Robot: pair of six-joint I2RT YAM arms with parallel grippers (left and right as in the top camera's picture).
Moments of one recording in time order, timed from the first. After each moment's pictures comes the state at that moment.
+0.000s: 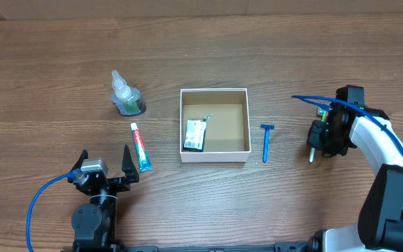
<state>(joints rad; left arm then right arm) -0.02 0.01 0.02 -0.10 -0.10 -0.13 -0.17 1.66 0.99 -0.78 -0.10 0.19</state>
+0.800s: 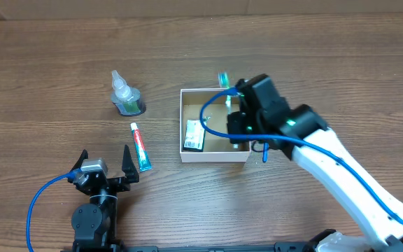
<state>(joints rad) -0.02 0.01 0.02 -0.10 -0.10 -0.13 0.56 1.49 1.25 -0.84 -0.12 0.37</state>
